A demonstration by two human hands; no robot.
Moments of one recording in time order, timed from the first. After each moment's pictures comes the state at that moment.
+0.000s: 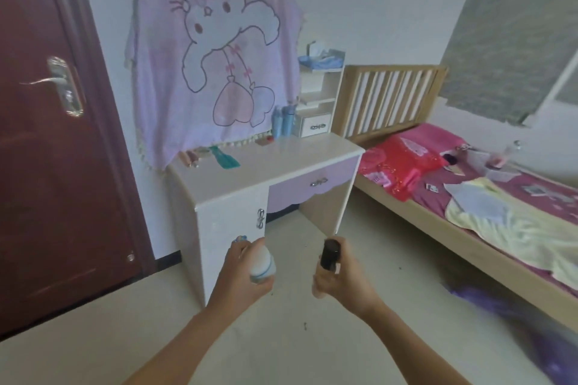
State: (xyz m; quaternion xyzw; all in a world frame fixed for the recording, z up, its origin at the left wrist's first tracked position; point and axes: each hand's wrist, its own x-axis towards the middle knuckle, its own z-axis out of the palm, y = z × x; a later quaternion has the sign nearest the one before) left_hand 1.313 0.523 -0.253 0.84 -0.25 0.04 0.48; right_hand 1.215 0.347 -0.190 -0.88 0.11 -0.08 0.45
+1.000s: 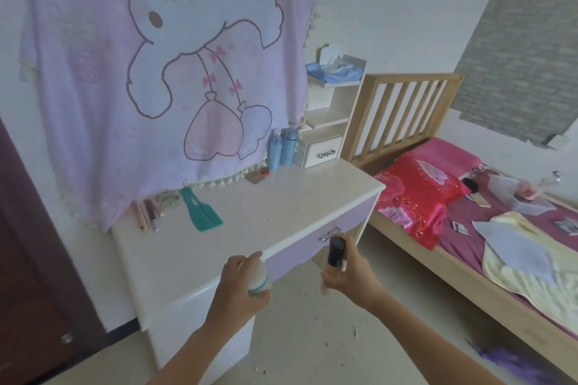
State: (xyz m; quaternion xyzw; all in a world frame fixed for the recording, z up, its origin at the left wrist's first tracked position) left_hand 1.645 0.410 -0.286 0.85 -0.25 0.01 0.47; right_hand 1.558 0.214 -0.203 -0.90 0.15 -0.06 0.41
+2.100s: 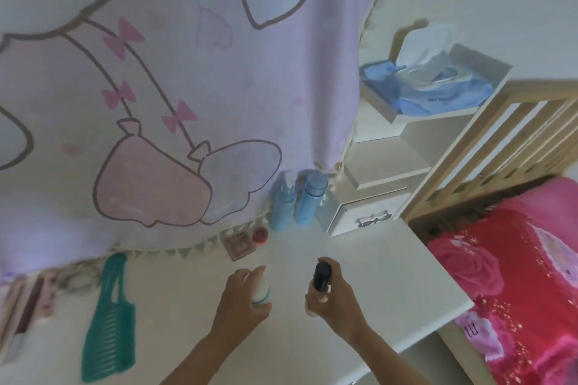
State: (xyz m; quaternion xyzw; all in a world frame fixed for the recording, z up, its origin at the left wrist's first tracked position) left_hand 1.989 0.180 -0.348 0.90 -0.07 -0.02 0.43; right_hand 1.958 -0.003 -0.277 -0.89 0.07 0.05 0.45
